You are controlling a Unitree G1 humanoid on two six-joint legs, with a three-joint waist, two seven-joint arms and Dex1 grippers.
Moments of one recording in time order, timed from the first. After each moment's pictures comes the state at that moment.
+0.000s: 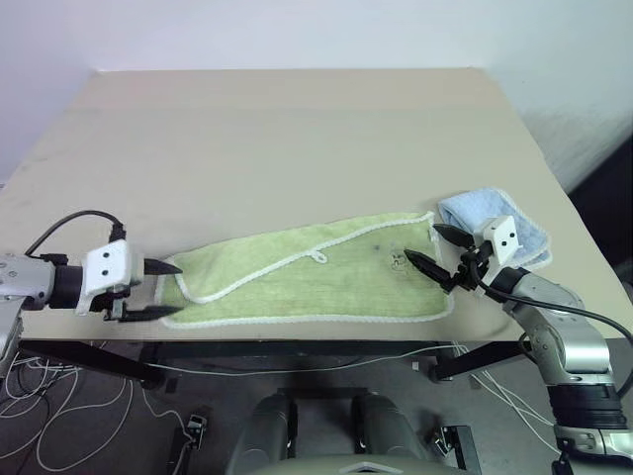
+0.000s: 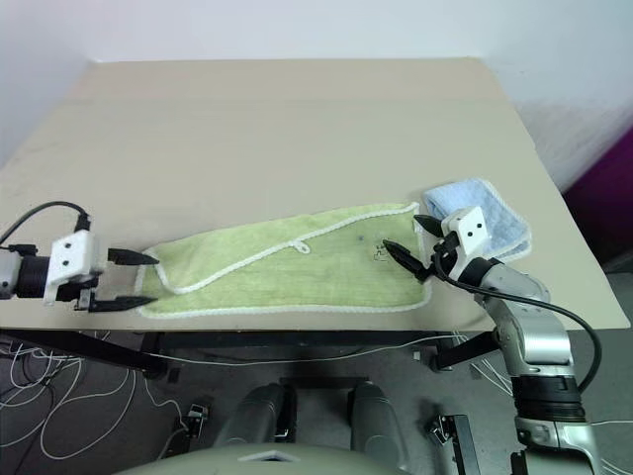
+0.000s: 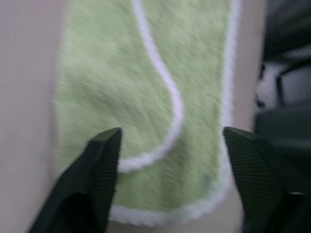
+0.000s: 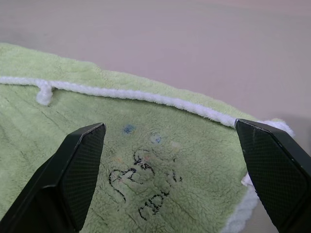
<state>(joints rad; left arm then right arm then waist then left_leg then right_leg) -0.11 1.10 0.14 0.07 -0.26 -0.04 -1.42 -0.16 -0.55 -0.16 -0.05 0.42 0.28 0.77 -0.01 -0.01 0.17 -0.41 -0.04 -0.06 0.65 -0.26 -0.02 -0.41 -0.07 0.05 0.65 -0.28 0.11</state>
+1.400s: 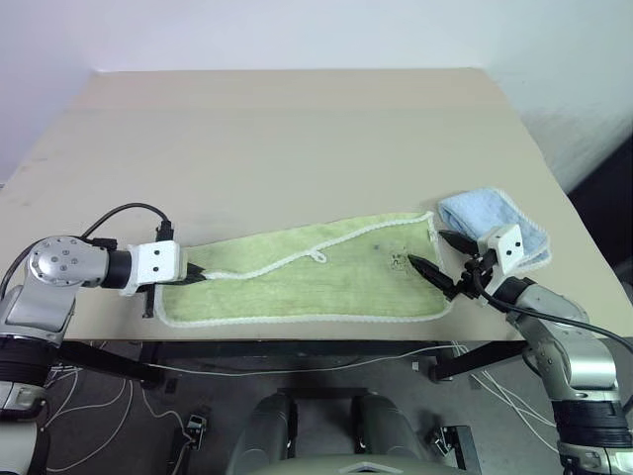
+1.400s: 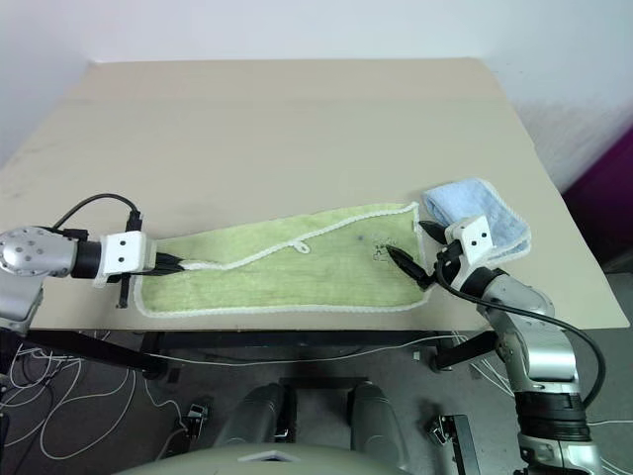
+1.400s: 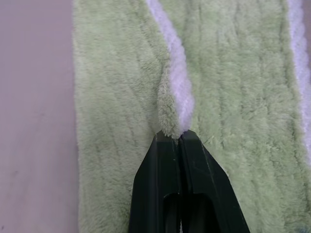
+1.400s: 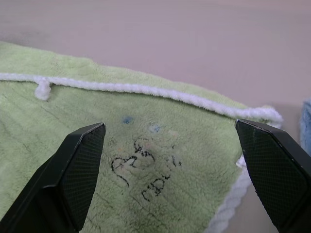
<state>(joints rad) -0.34 0.96 -0.01 0.26 -0.12 -0.24 -1.29 -0.10 -0.55 -0.18 -0.13 0.42 0.30 0.73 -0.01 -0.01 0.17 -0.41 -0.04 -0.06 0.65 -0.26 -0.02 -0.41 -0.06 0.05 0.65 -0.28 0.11</state>
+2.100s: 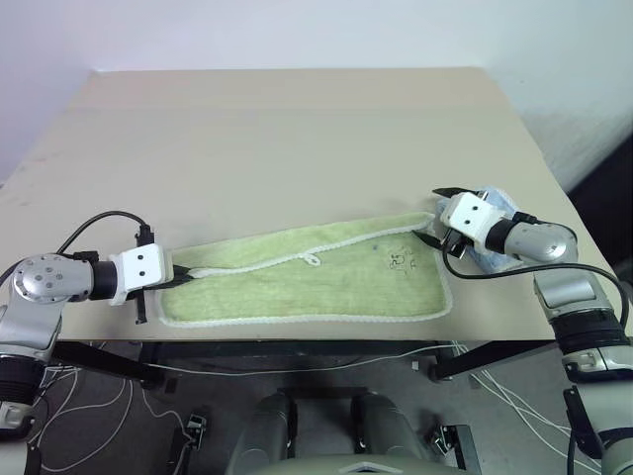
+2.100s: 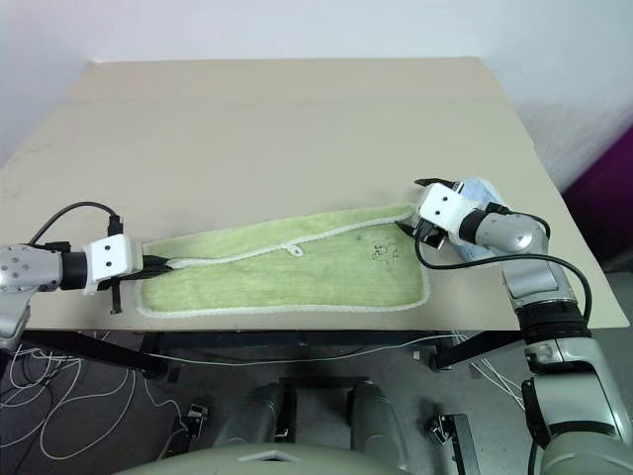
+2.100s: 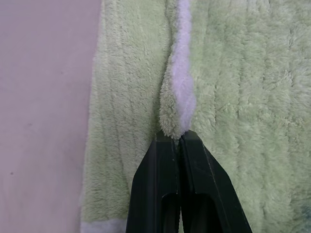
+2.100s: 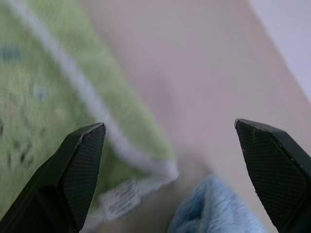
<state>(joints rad) -0.24 0.96 0.03 0.27 -0.12 -0.27 -1.18 -0.55 -0.75 0.12 0.48 -0.12 -0.28 0.77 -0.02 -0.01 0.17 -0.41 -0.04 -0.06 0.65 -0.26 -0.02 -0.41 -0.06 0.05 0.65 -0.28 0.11</state>
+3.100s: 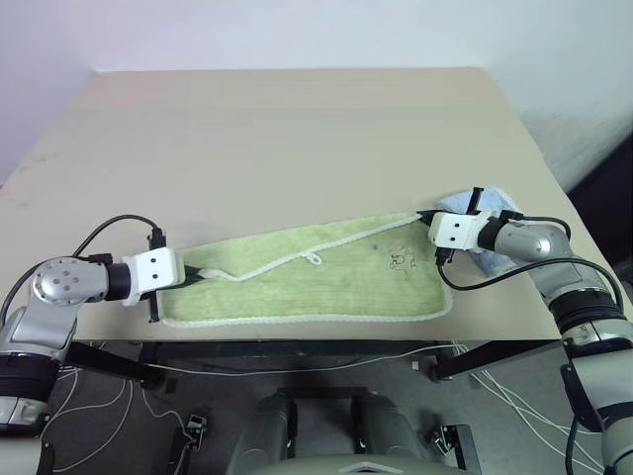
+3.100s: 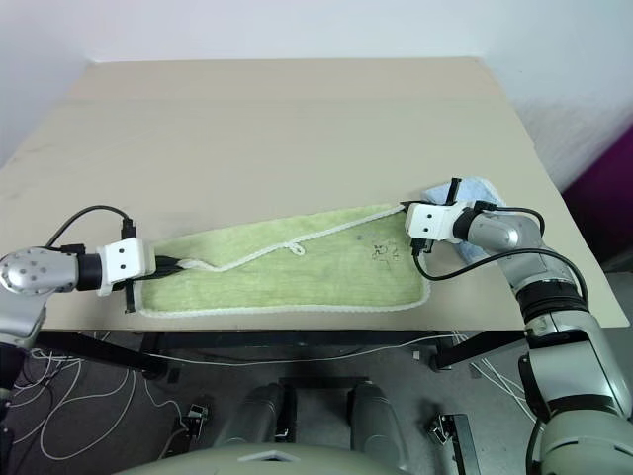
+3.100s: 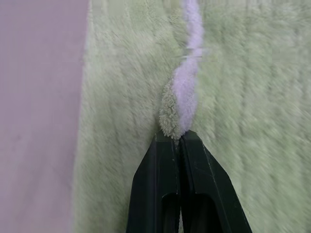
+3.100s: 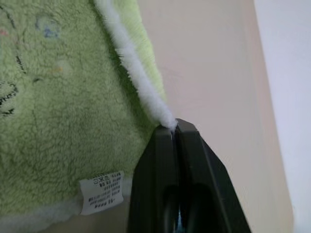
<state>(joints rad) -0.29 0.91 -0.02 0.31 -0.08 -0.31 -1.15 -0.69 -0.76 0.22 0.75 -0.33 -0.63 0.61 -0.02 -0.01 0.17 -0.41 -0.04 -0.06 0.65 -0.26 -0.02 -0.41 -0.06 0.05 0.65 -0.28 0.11</state>
